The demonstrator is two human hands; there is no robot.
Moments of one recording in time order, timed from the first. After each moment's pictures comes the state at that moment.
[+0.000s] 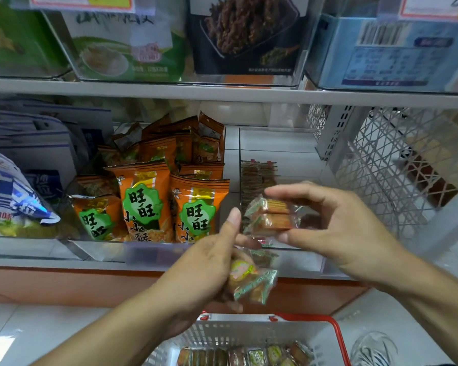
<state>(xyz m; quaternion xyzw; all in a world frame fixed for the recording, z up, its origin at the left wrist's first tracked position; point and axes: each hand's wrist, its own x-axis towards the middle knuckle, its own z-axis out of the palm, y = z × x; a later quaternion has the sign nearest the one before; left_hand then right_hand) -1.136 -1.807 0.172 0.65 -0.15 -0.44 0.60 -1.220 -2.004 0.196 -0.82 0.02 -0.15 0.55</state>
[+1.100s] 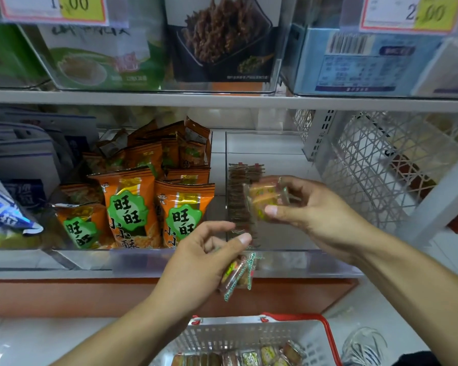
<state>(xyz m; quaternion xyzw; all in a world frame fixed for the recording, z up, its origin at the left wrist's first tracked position) -1.132 -1.821 0.149 0.66 -0.15 -0.32 0.67 -1.200 -2.023 0.187 -0.69 0.13 -0.09 0.70</state>
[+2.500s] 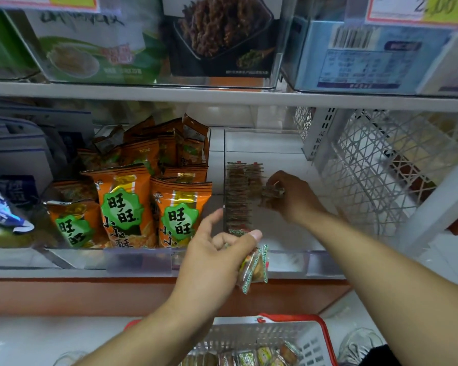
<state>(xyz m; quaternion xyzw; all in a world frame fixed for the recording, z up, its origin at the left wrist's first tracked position) -1.147 -1.847 0.148 0.64 -0.10 -0.29 0.70 -1.132 -2.080 0.120 -0.92 0.24 -0.09 0.29</state>
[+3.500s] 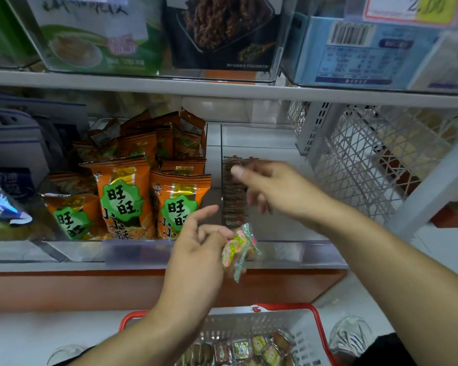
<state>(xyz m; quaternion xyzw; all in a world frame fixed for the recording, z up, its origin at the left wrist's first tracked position) -1.147 -1.830 0.139 0.65 -0.09 -0.23 0.72 -1.158 -2.008 0.196 -0.85 0.16 -0.07 0.50</state>
